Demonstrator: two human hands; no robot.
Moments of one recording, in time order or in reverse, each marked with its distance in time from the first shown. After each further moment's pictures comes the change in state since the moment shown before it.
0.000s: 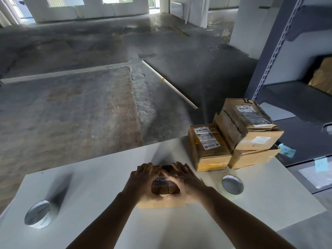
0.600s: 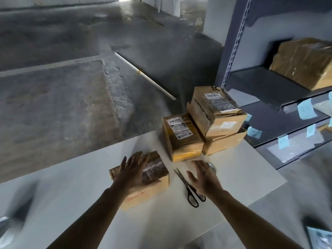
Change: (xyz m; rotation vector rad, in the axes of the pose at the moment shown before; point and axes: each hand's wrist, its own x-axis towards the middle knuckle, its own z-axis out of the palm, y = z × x) left_hand 0.037 0.044 0.006 -0.135 0.144 0.106; right_hand -0.092 0.092 0.042 0.202 0.511 0.481
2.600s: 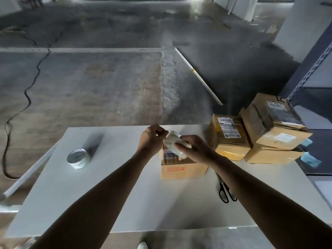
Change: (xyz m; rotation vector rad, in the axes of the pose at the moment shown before) left_hand -0.076 -0.014 -0.083 -0.715 0.497 -0.647; right_hand 0.037 -0.192 -0.035 0.404 -0.357 -0.545
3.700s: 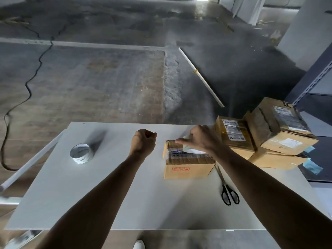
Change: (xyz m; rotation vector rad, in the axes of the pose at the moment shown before) left_hand -0.005 -0.034 -0.028 -0.183 0.092 -0.244; right_hand 0.034 -0.019 -0.018 -0.551 -0.001 0.158
